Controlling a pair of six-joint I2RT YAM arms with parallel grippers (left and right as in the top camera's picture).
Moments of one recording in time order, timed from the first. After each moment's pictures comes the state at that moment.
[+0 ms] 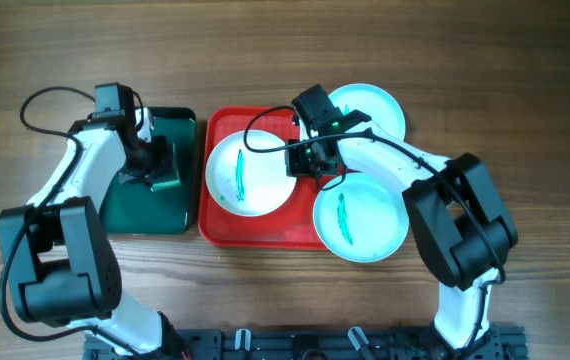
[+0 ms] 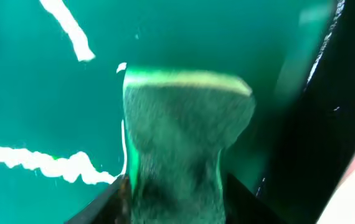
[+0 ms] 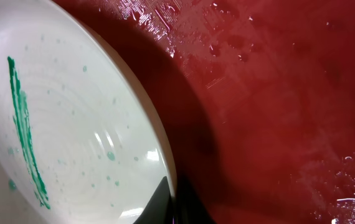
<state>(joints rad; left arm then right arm) 0.13 1.79 1.11 -0.69 0.09 -0.14 0.55 2.04 1.32 -0.56 -0.29 0.51</state>
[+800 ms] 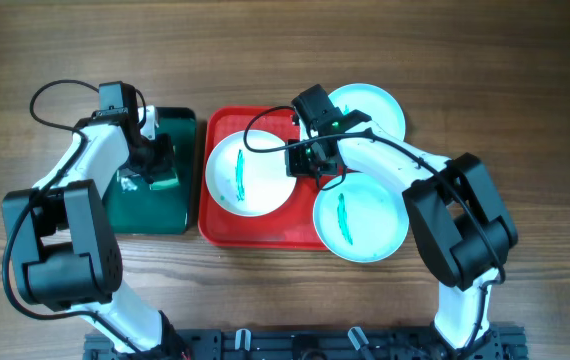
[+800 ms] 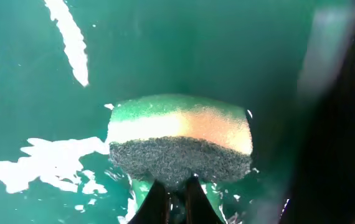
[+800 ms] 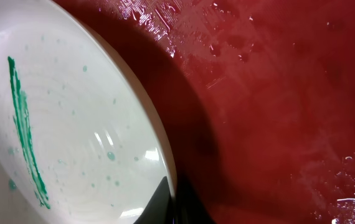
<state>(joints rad) 0.13 1.87 1.12 -0.64 0.09 -0.06 0.55 2.04 1.32 -0.56 -0.29 0.51</state>
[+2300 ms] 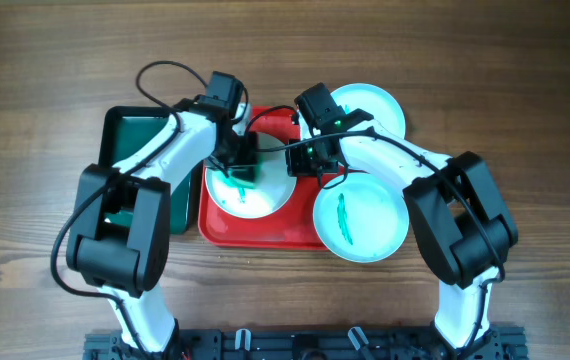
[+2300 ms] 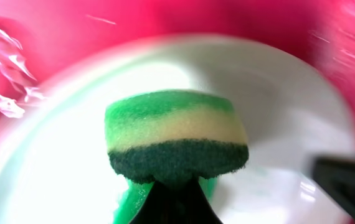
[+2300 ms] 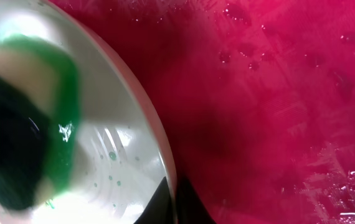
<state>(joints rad) -0.30 1.95 1.26 -0.71 0.22 -0.26 0.54 2.05 1.32 -0.54 -0.33 0.46</state>
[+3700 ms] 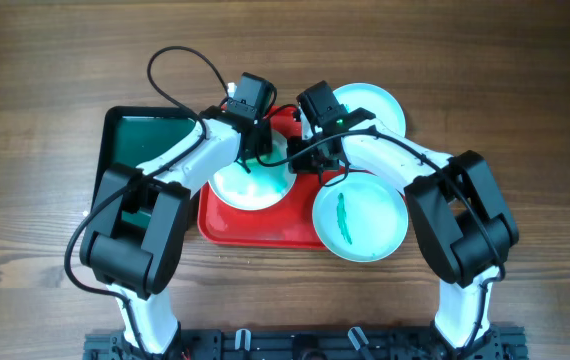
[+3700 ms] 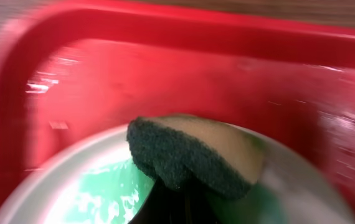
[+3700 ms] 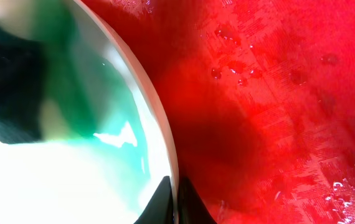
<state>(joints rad) -0.41 1.96 1.25 -0.50 -0.18 -0.43 0.53 2.05 1.32 -0.52 -0.32 0.46</state>
